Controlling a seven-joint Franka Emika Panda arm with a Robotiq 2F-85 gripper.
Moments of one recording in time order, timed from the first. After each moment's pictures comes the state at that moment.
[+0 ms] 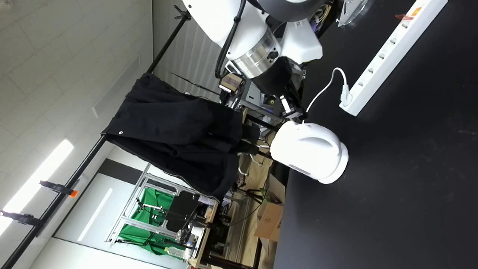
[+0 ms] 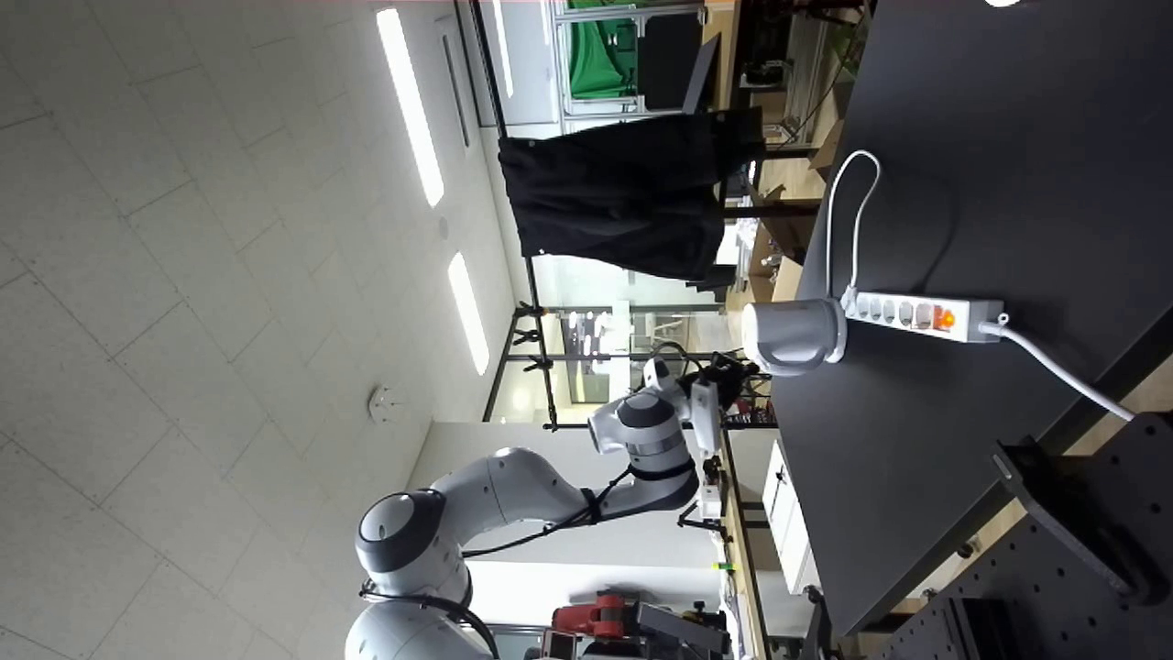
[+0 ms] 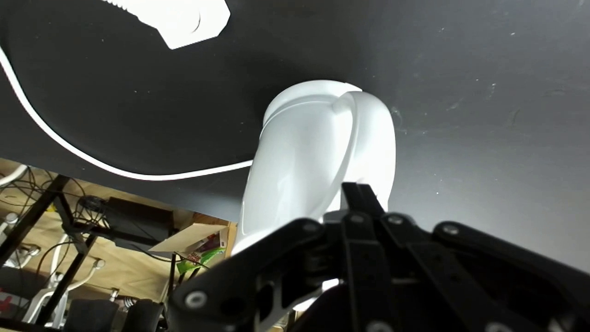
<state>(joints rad) 0.43 0.56 -0.26 -2.22 -0.35 3.30 0.29</state>
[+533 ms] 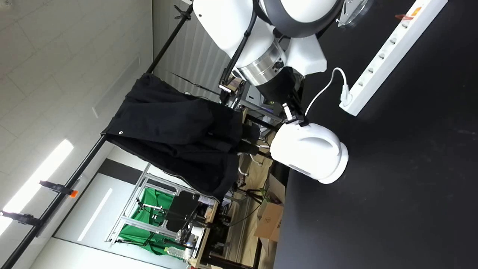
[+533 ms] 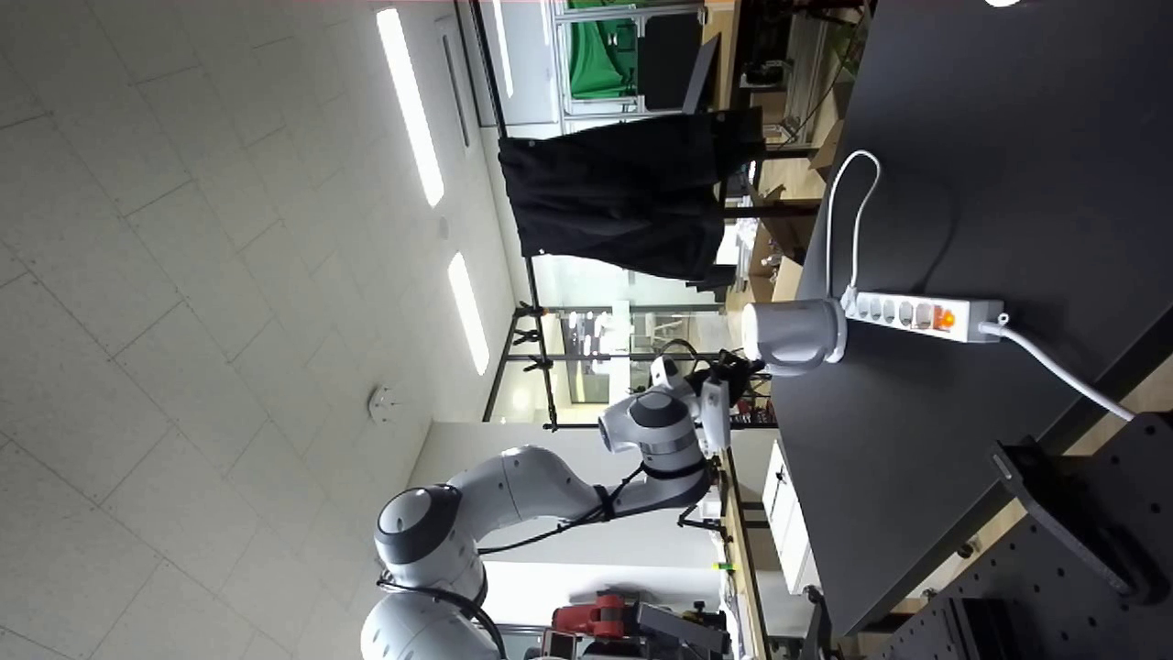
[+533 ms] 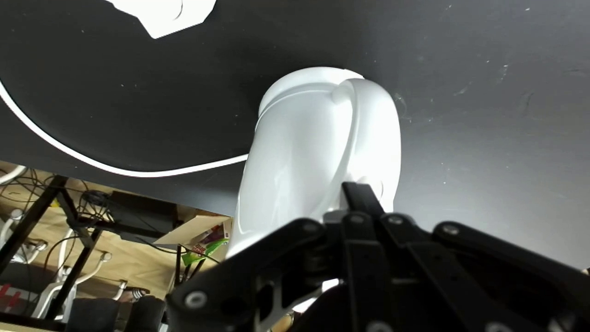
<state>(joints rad) 0.45 0.63 -0.27 -2.18 -0.29 3.36 0.29</state>
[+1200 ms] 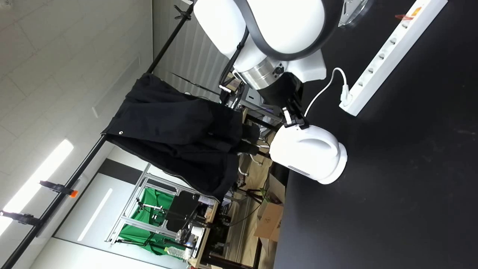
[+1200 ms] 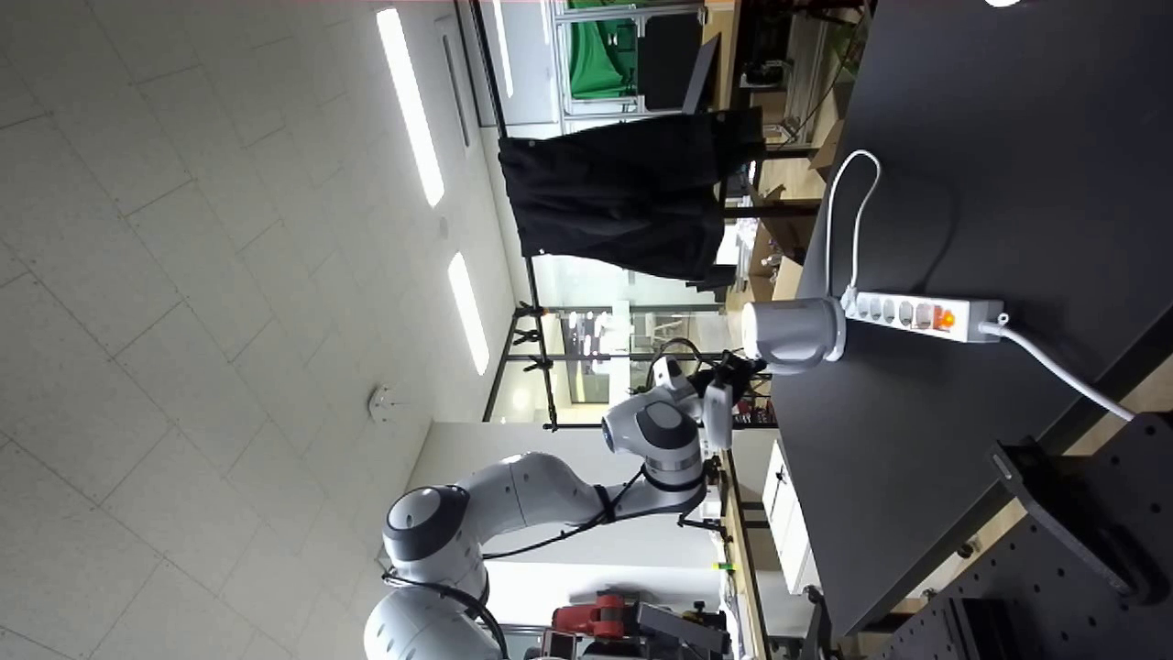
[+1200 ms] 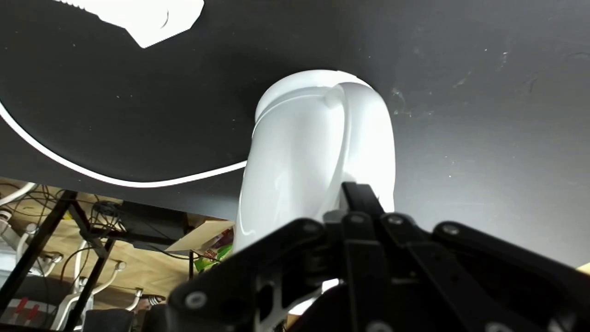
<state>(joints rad) 0.45 0.65 -0.20 -2.17 0.01 3.36 0.08</state>
